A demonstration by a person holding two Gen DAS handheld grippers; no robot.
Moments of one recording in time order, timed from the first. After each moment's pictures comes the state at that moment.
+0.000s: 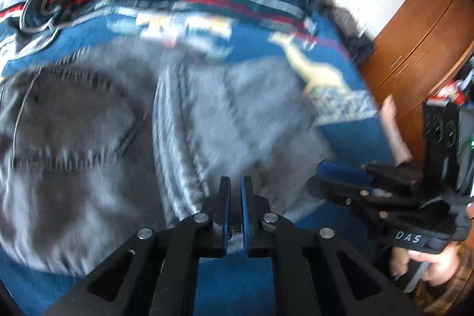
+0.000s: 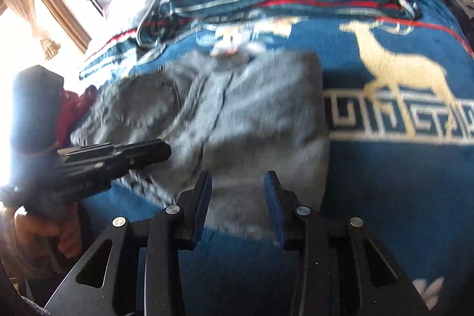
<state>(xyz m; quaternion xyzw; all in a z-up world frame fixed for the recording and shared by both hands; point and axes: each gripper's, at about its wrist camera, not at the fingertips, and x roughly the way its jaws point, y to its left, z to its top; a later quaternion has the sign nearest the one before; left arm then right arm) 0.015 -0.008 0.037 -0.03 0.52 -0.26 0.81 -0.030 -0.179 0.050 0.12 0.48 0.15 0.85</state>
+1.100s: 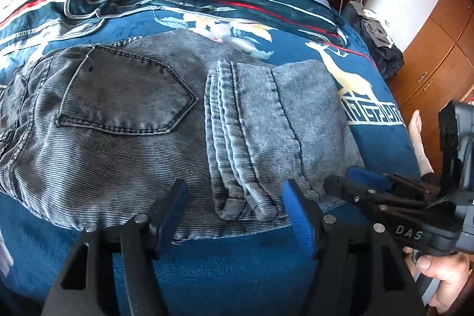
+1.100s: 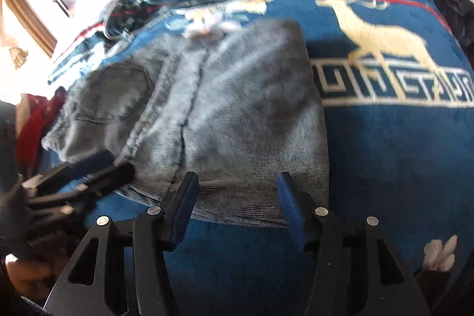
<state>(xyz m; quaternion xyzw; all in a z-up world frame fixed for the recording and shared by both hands) 0.002 0.021 0.041 -0.04 0.49 -0.20 0.85 -0.027 -0.161 0.039 0.13 0.51 0.07 0.85</state>
